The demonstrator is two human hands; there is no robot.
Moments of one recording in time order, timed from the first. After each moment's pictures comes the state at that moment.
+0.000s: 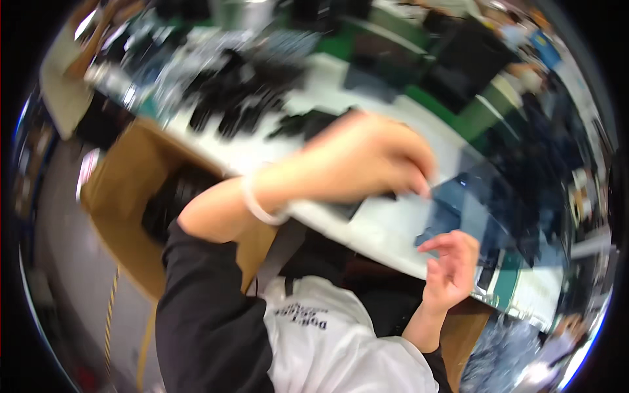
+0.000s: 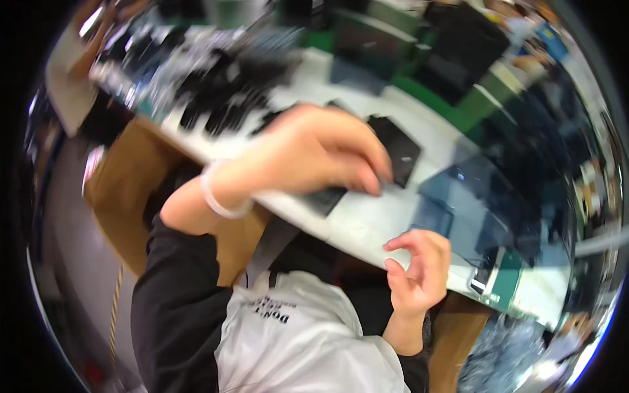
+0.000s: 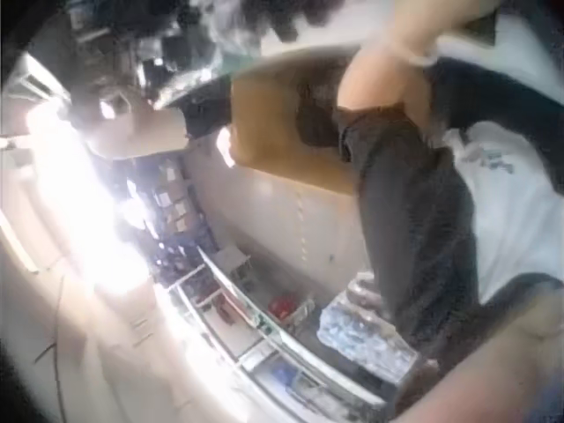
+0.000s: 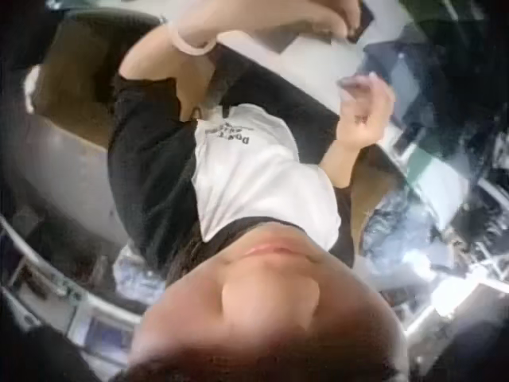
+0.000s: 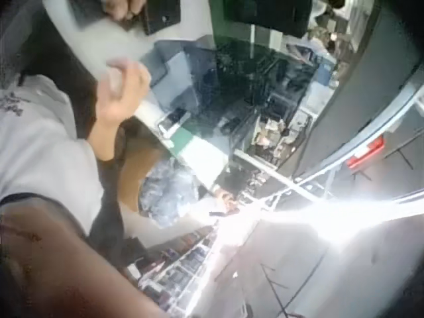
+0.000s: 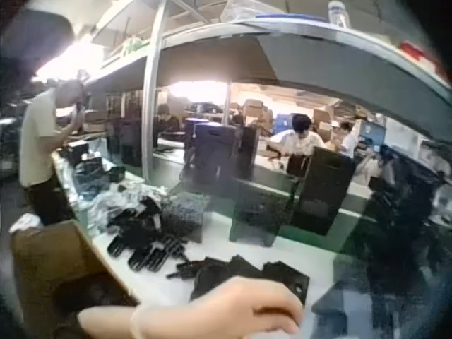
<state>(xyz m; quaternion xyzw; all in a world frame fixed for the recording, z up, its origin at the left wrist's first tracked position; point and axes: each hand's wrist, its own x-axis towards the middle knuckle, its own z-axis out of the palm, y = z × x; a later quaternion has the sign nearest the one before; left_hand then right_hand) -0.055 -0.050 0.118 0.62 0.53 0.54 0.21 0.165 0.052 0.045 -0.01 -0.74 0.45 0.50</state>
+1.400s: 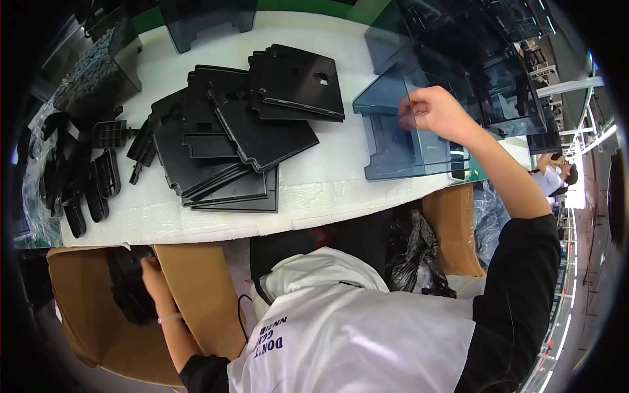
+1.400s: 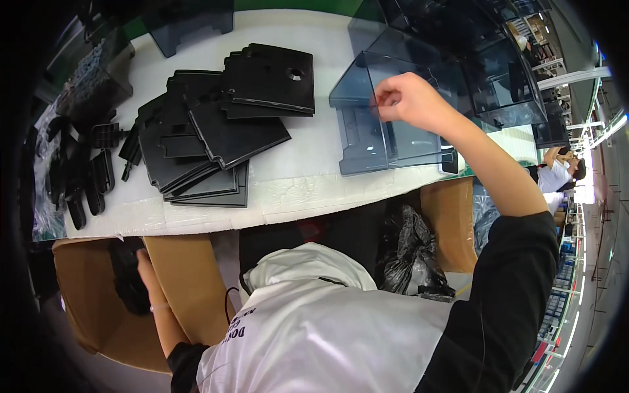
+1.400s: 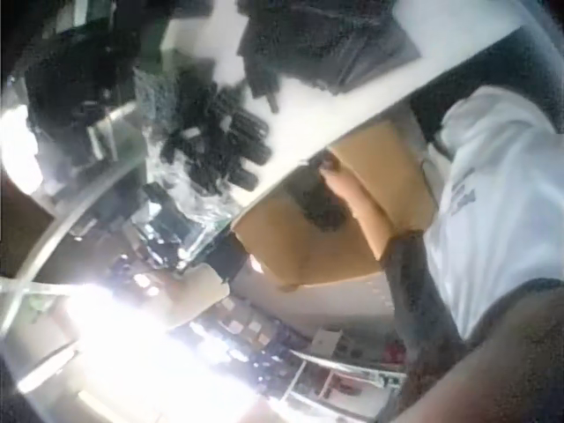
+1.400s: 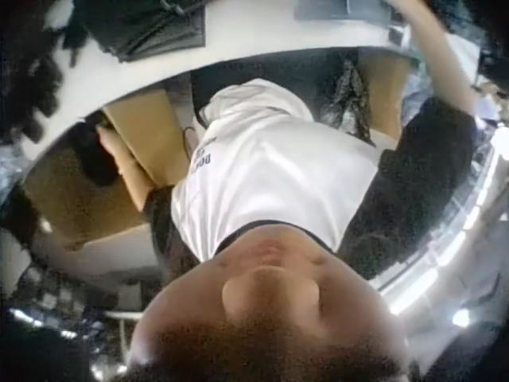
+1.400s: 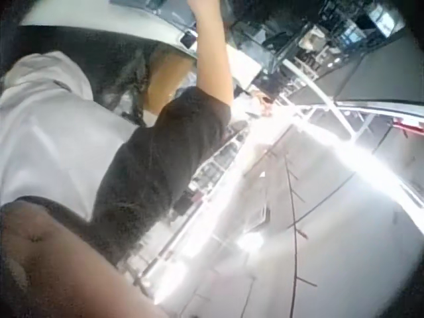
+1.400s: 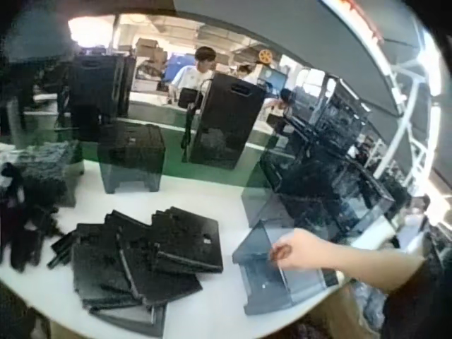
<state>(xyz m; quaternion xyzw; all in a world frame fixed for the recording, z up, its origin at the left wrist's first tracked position) -0.110 -0.308 -0.171 0.14 0.96 0.24 0.09 0.170 0.242 0.124 -0.34 -0.88 0.33 -0.09</state>
